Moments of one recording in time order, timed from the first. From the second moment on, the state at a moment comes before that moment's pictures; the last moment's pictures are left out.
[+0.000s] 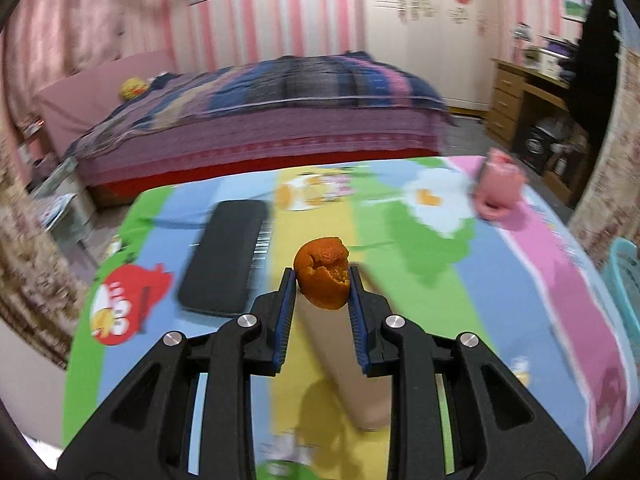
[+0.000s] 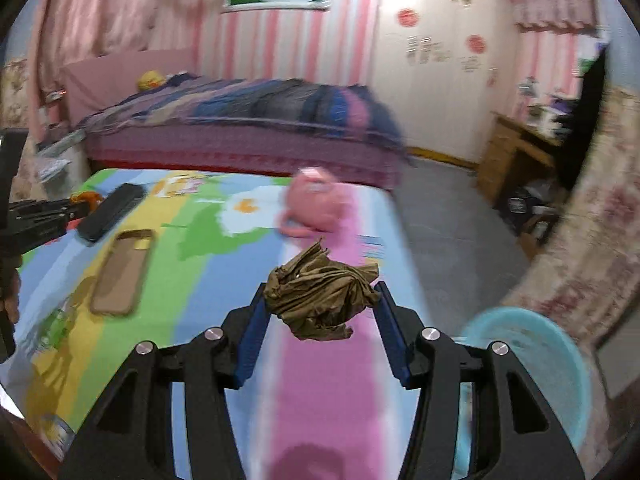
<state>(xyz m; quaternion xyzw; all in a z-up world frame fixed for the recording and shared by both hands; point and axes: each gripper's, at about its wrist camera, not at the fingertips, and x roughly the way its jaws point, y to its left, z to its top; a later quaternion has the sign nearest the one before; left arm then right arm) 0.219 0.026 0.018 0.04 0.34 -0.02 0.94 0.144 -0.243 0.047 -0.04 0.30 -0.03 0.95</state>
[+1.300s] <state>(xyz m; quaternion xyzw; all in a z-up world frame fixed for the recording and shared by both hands) 0.159 -0.338 0.002 0.09 0.30 -0.22 0.92 0.041 -0.491 0.001 0.06 0.33 -0.23 0.92</state>
